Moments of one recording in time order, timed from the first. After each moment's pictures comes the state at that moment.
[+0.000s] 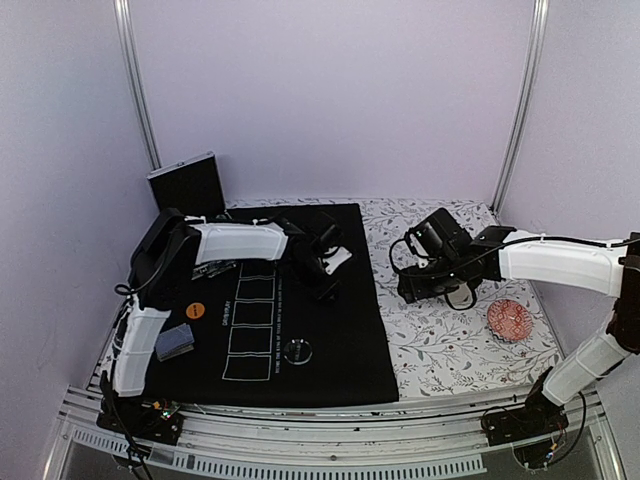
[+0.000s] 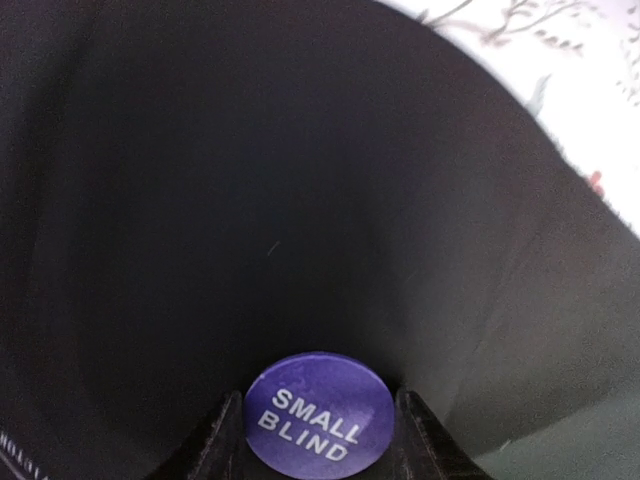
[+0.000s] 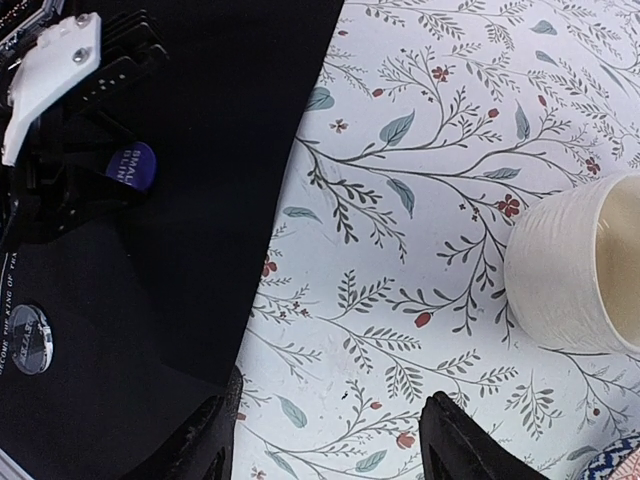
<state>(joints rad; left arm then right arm) -0.81 2.32 1.80 -0.63 0.03 0.08 0.75 1.49 1.04 -0.55 0.19 0.41</state>
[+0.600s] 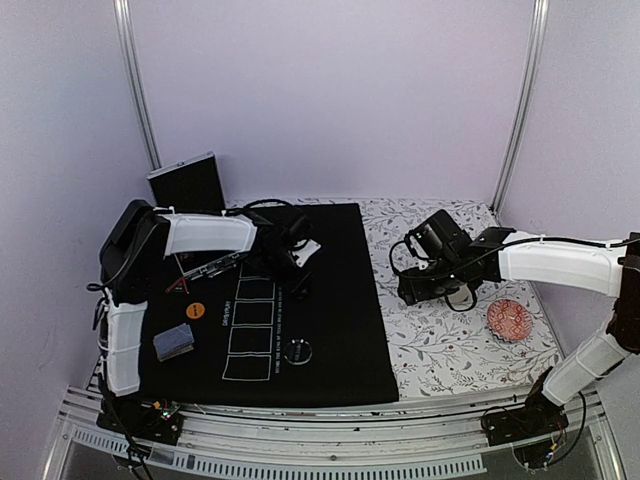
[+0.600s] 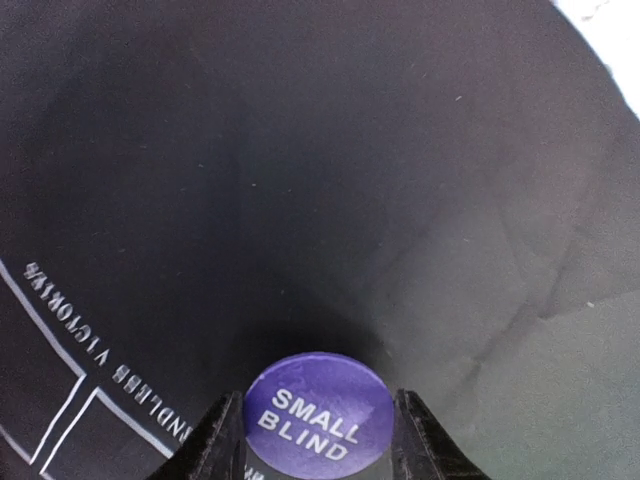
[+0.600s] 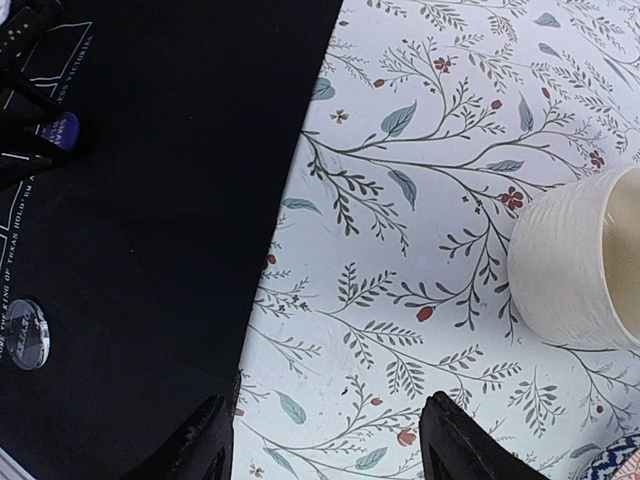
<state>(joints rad) -0.70 2.14 1.58 -0.61 0.04 0.02 0.75 1.49 1.03 -0.55 0.18 0.41</state>
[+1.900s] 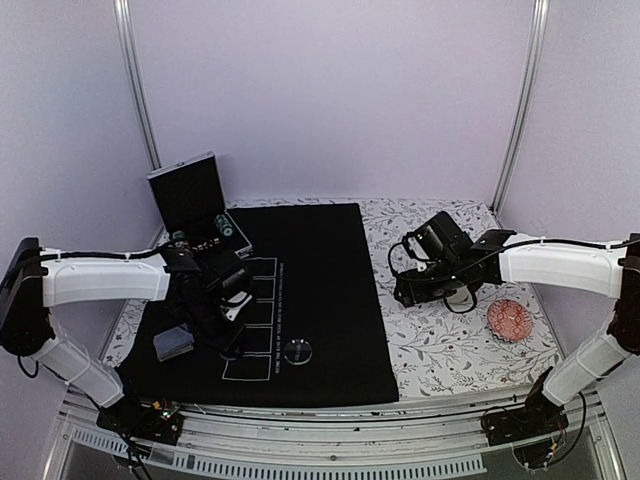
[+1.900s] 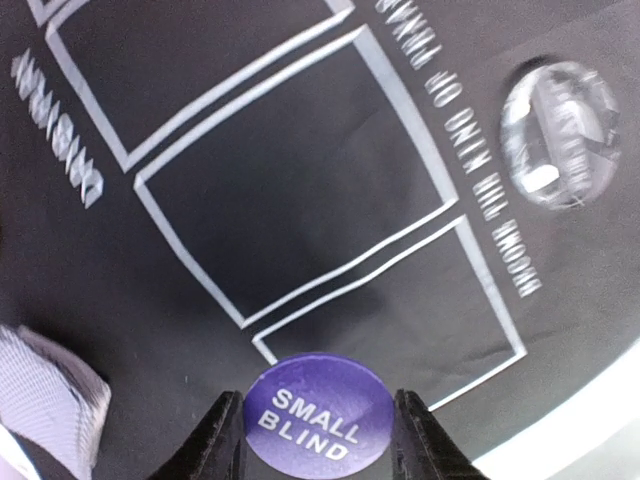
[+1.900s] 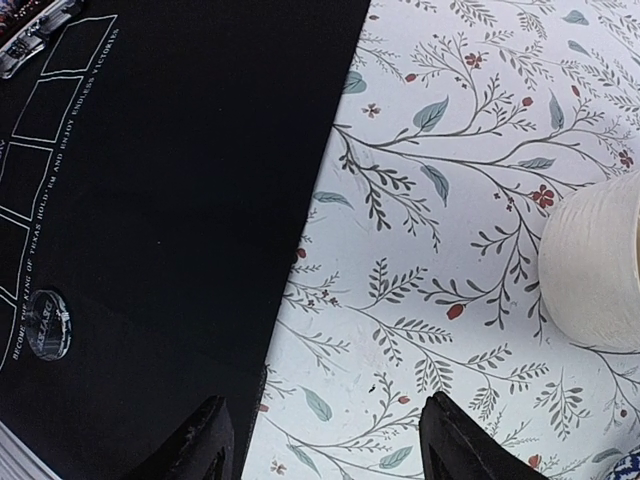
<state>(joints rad) -0.83 1.48 0.93 -0.87 0.01 -0.35 0.75 1.49 1.01 -0.52 0.12 0.41</state>
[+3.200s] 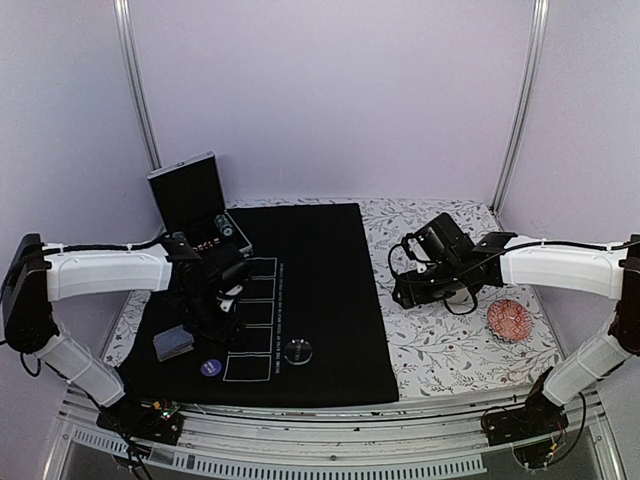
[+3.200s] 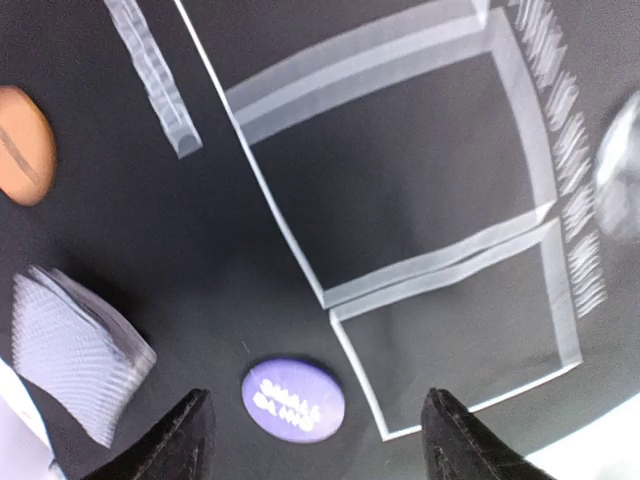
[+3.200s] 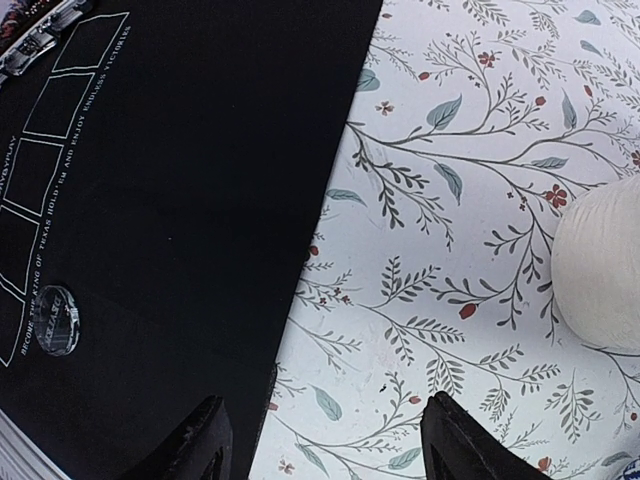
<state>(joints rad) -0.80 1.50 0.94 -0.97 -0.08 -0.45 0.75 1.48 0.99 -0.50 0.09 0.41</state>
